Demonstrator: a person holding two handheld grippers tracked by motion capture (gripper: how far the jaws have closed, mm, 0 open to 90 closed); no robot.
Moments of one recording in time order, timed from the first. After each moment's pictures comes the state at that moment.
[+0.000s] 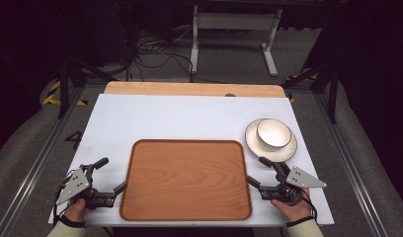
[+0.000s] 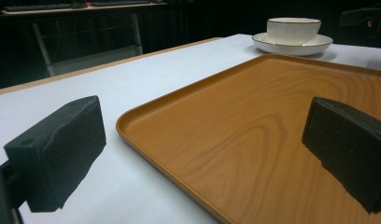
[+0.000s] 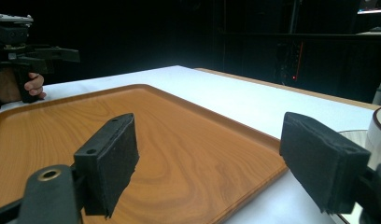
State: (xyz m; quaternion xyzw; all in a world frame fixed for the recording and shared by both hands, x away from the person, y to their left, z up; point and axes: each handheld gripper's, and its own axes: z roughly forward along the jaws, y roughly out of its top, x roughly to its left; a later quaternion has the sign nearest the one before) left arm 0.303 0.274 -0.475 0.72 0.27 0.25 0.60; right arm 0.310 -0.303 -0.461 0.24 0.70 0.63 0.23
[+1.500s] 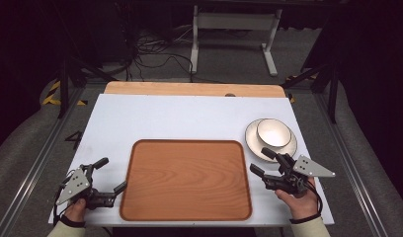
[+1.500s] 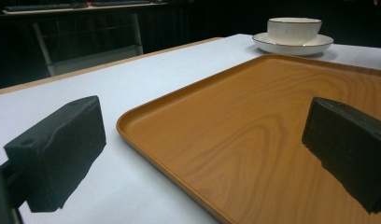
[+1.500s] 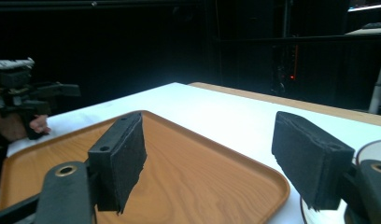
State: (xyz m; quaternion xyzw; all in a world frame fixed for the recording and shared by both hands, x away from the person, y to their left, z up) left arm 0.303 0.274 -0.475 0.72 0.27 0.25 0.59; right arm 0.316 -0.302 -0.418 0.28 0.68 0.64 0.21
